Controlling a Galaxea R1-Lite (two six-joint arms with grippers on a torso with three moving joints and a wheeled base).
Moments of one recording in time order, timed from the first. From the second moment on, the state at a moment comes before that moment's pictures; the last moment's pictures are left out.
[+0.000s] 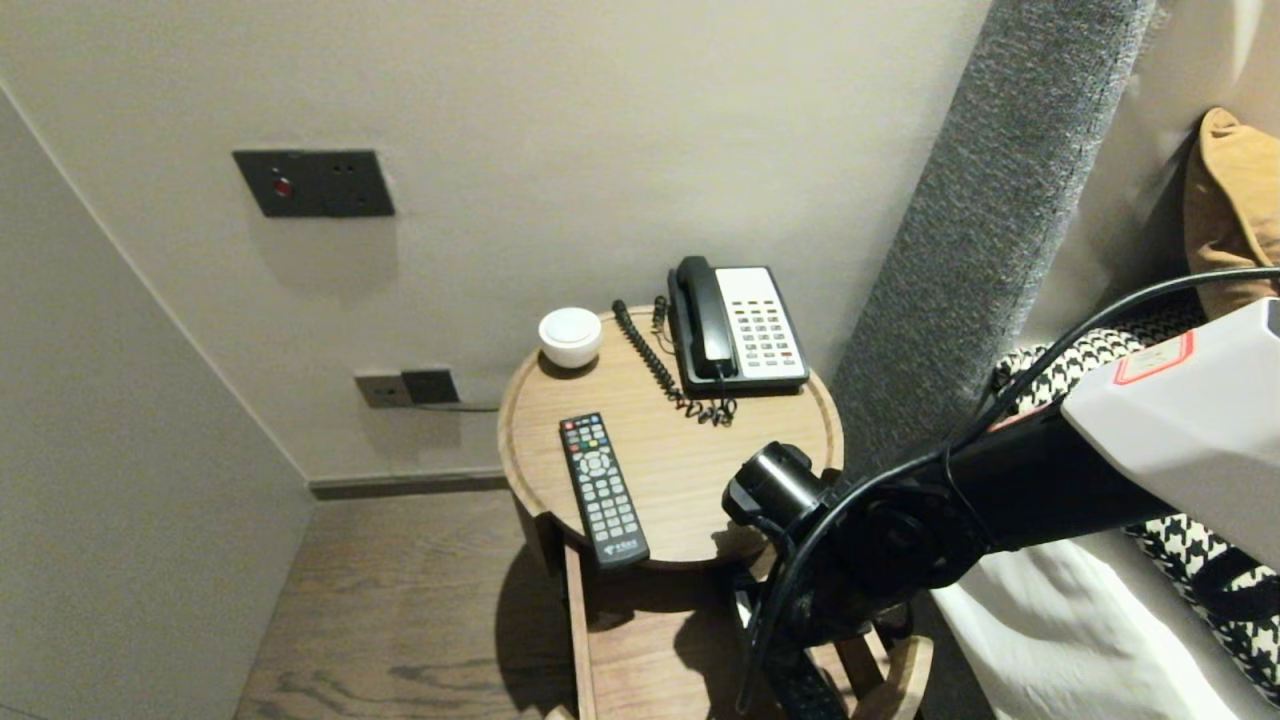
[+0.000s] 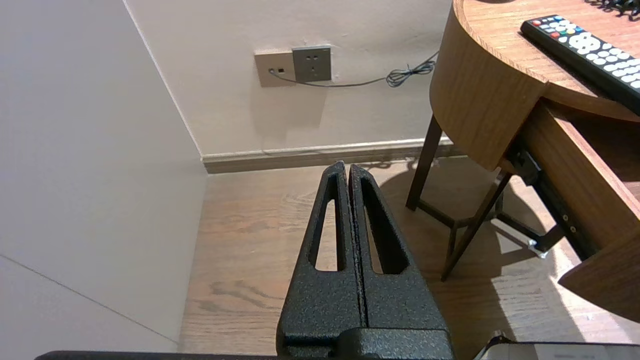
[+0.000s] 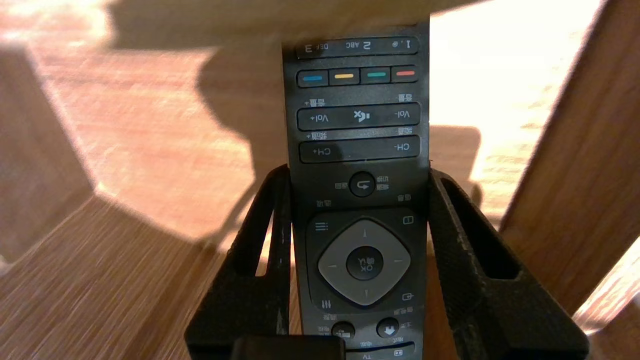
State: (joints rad) left arm 0.00 0.00 0.00 0.00 0.00 0.05; right arm 0.68 2.03 -1.14 0.29 -0.05 0.47
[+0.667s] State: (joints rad) left arm 0.00 0.00 0.00 0.00 0.00 0.05; right arm 0.70 2.07 -1.08 0.08 -0.13 0.48
